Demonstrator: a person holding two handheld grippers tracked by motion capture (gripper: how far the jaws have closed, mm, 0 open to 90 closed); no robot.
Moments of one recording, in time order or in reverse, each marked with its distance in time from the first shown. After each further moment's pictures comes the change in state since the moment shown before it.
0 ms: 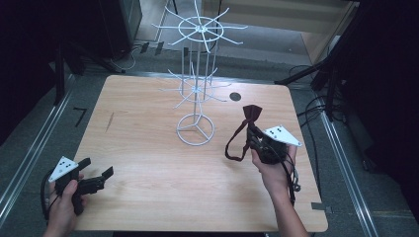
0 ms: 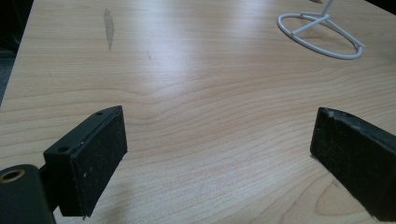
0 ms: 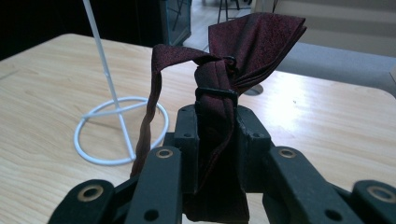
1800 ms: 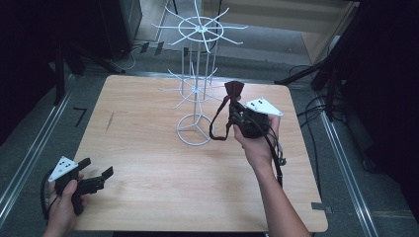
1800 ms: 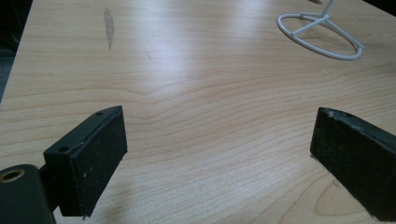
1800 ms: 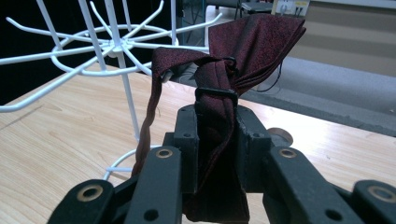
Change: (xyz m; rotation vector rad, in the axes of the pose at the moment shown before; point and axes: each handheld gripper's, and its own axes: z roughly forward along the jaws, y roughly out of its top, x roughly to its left) left arm 0.001 0.000 0.000 0.002 -0.005 -0.003; right arm 0.033 0.066 0.038 -0.027 0.047 -0.025
